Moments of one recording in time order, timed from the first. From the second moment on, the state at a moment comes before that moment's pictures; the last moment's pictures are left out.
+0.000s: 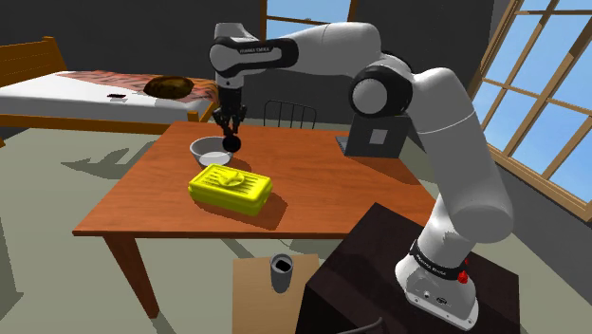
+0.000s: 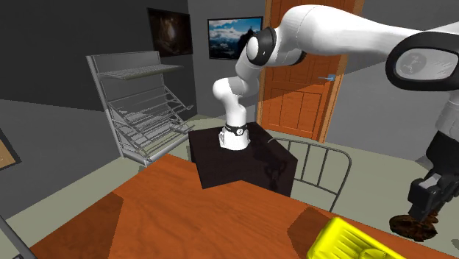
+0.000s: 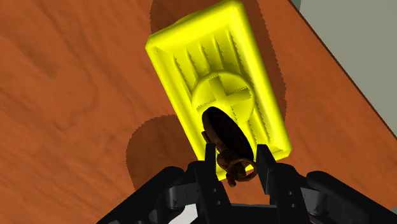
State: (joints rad) arm 0.20 0.70 -0.09 -1.08 0.10 1.79 0.11
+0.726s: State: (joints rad) arm 0.21 0.74 -0.09 -1.16 0.10 1.91 0.10
